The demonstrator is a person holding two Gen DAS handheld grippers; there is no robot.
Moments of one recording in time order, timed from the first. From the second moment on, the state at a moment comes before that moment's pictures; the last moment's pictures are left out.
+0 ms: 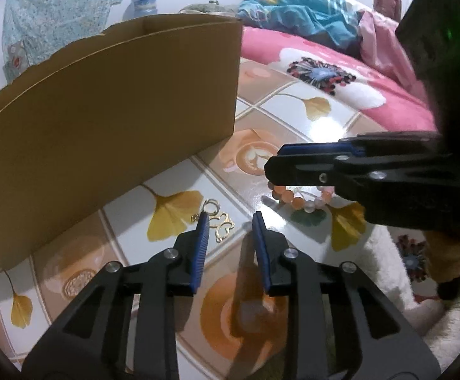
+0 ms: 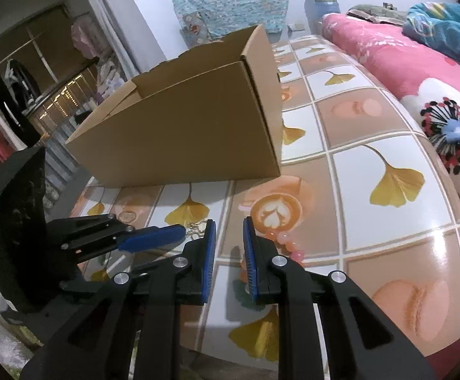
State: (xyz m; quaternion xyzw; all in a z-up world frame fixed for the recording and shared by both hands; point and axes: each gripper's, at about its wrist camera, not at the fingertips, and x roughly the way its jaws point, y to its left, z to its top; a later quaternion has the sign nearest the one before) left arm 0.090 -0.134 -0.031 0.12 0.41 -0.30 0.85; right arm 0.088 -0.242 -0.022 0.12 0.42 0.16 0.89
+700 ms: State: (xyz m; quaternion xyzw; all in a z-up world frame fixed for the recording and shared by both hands) left arm 0.078 -0.111 -0.032 0.14 0.41 -0.27 0.86; right arm 0.087 -0.245 -0.021 0.12 0.42 0.16 0.89
